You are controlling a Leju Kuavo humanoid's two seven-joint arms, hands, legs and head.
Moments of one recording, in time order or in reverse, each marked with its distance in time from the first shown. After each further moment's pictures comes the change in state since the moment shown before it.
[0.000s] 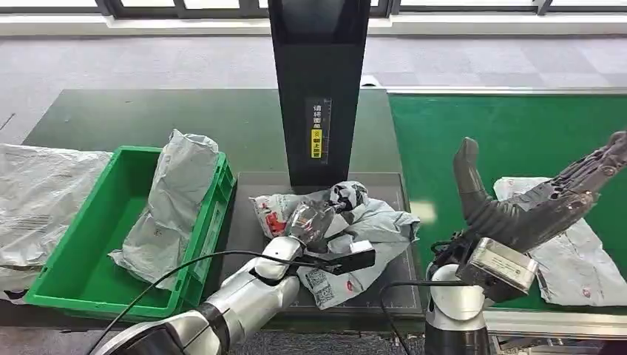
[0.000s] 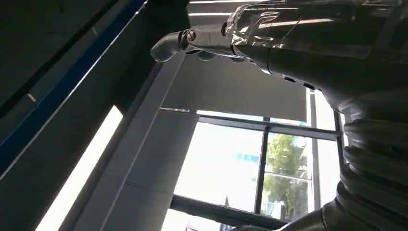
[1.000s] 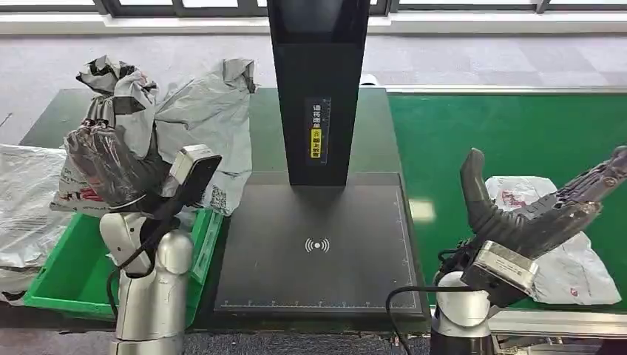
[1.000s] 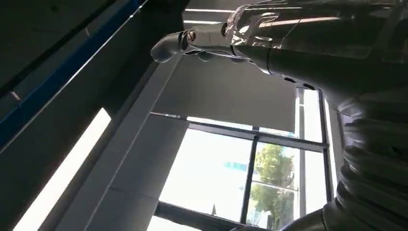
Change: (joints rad) left arm 0.321 0.015 0.746 -1.241 -0.317 0.173 -0.203; right arm 0.041 -0.007 -0.041 -0.007 0.006 0.000 0.000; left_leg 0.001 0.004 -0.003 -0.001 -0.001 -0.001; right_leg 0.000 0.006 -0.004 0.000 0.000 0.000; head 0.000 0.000
